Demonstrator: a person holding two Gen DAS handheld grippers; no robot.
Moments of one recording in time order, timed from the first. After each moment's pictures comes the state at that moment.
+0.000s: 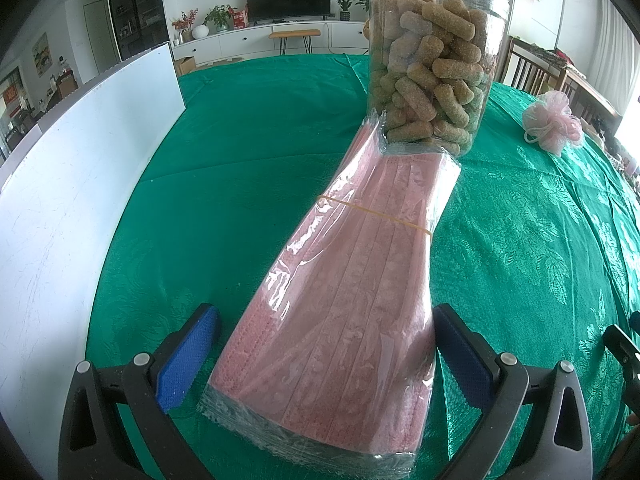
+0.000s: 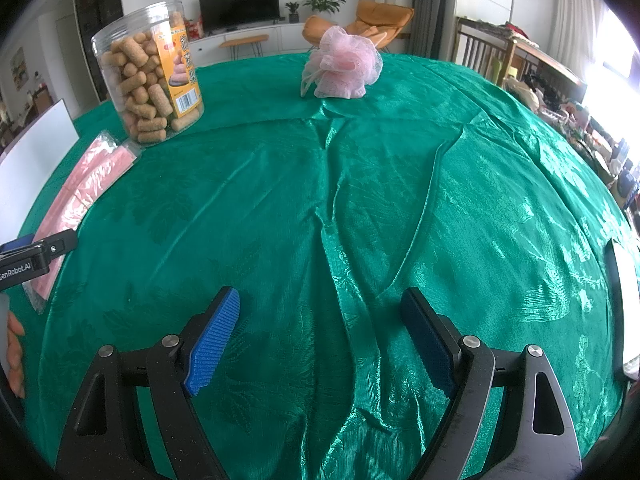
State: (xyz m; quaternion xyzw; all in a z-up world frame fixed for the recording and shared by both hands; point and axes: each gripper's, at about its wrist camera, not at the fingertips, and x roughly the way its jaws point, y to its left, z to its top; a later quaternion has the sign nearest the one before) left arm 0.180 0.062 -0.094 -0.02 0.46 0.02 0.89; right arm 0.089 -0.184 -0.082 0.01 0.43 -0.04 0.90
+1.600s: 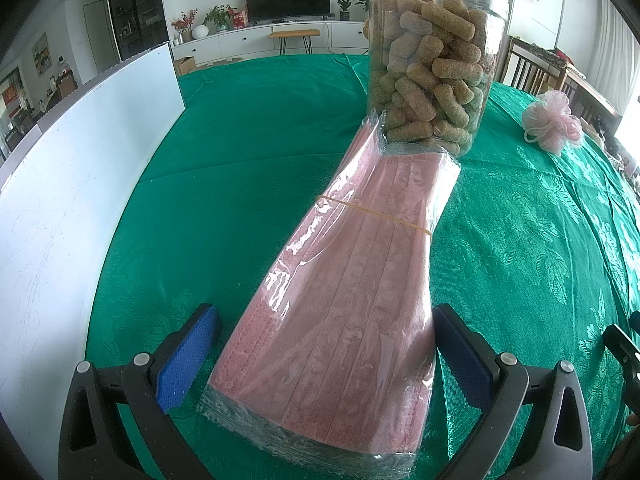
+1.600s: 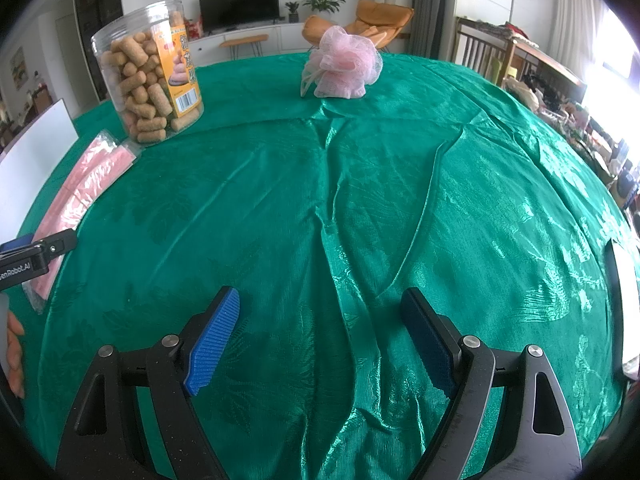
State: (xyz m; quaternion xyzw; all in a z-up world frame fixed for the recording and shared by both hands) left arm 0.180 0.062 -0.094 -0.02 0.46 0.02 0.89; right arm 0.090 -0.184 -0.082 0.01 0.43 -0.04 0.90
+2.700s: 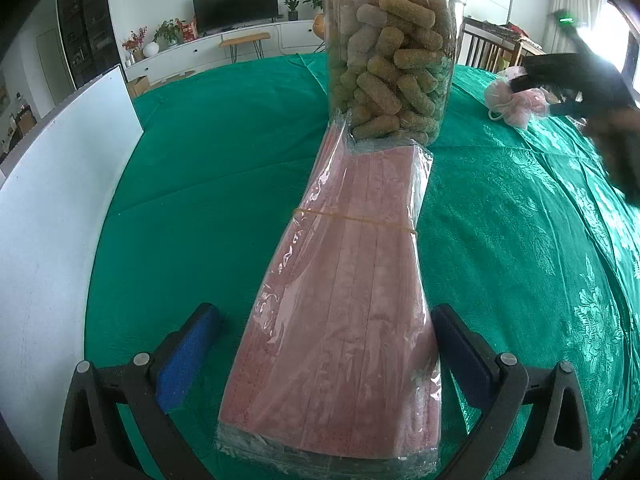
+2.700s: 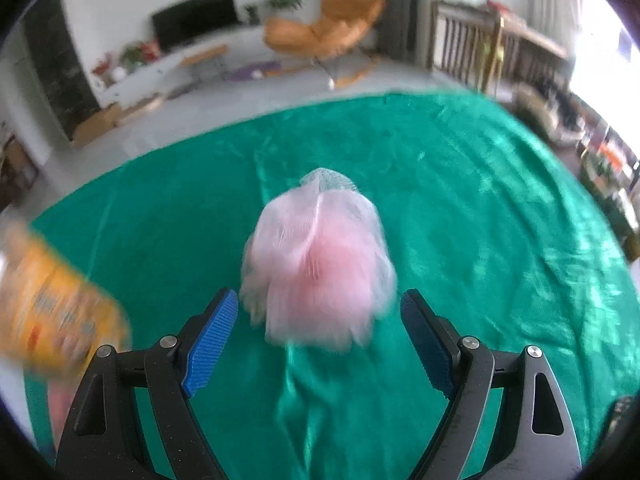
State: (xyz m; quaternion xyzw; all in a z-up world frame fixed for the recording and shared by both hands) left arm 0.188 0.066 -0.092 0.02 0.46 -0.06 0.89; right arm 0.340 -0.240 -0.032 0.09 0.46 -0.08 0.88
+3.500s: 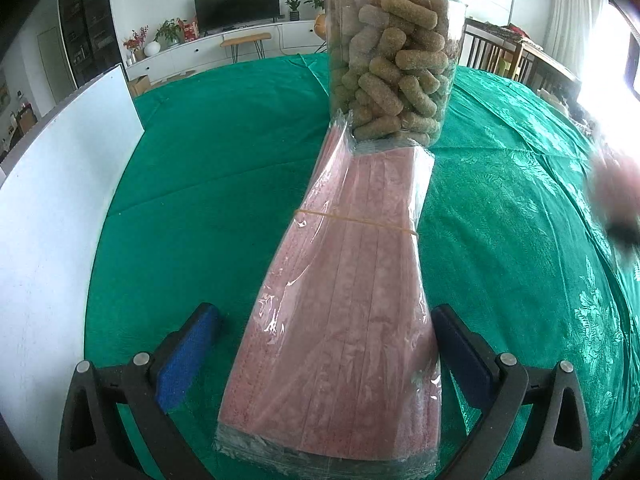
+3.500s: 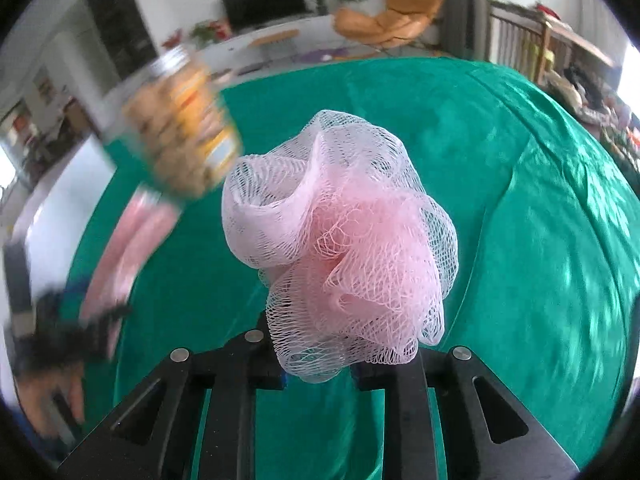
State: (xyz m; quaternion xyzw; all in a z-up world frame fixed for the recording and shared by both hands) left arm 0.188 0.066 -0.093 0.02 0.46 -0.06 0.89; right arm 0.123 -0.173 -0.045 0.05 0.44 0.05 0.90
